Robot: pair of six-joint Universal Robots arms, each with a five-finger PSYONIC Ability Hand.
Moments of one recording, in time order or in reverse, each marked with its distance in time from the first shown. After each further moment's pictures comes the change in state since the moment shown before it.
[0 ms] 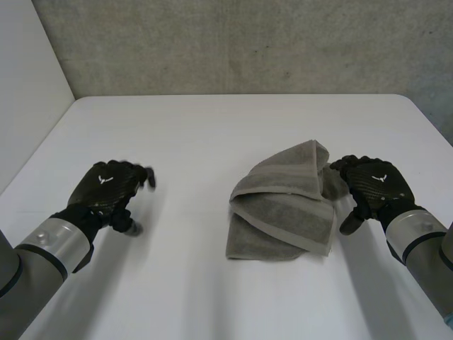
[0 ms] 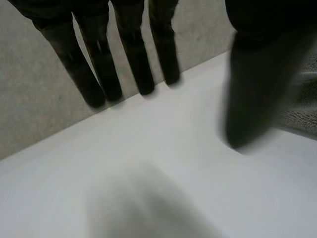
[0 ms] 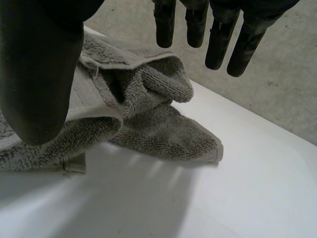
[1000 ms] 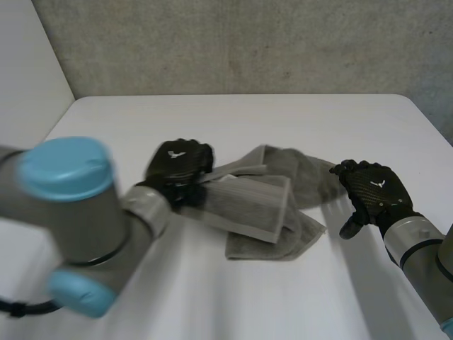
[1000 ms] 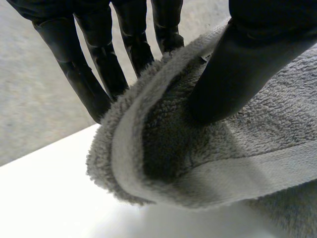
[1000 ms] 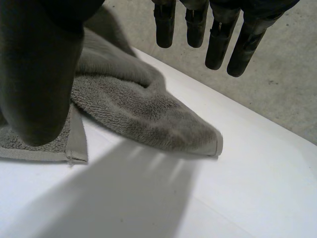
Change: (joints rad) left arm -0.364 -0.312 0.462 -0.120 -0.301 -0.133; right arm -0.004 0.010 0.041 -0.053 0.001 -0.013; left_hand 0.780 0.782 0.819 0.837 0.798; right_hand 0.000 0.000 0.000 0.000 0.000
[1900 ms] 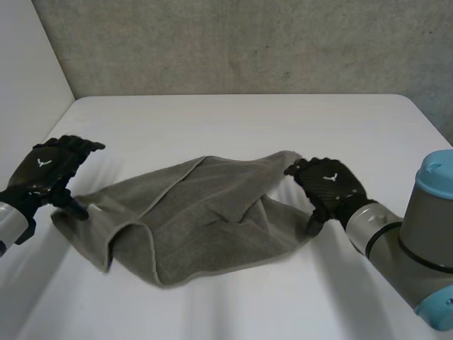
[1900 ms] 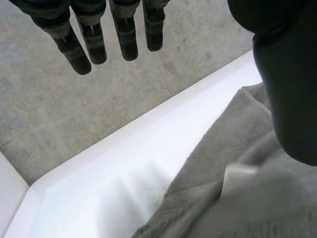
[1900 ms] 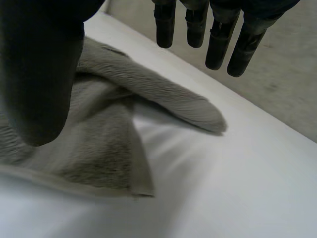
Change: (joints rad) left arm 0.817 0.199 -0.483 0.336 0.689 0.223; right arm 0.171 0.103 -0.220 0.177 -0.048 -0.057; left_hand -1.030 -1.053 -1.088 -1.062 -1.088; right_hand 0.000 0.000 0.000 0.000 0.000
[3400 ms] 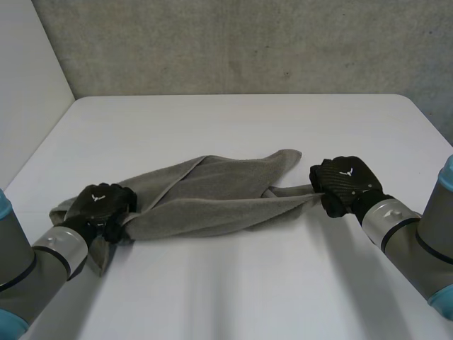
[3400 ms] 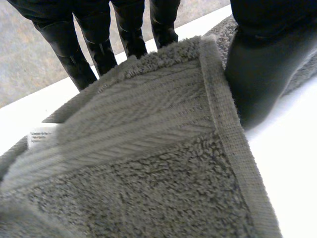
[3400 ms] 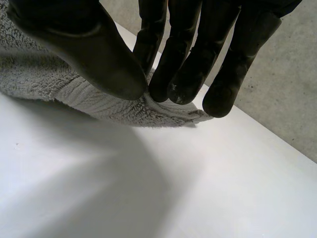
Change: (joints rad) left arm -0.355 -0.110 0.035 -0.163 -0.427 -0.005; right arm -0.111 0.003 0.039 -0.084 -0.066 -0.061; left_hand 0.723 0.729 0.734 0.728 0.753; right_hand 1.103 1.070 1.087 1.074 1.108
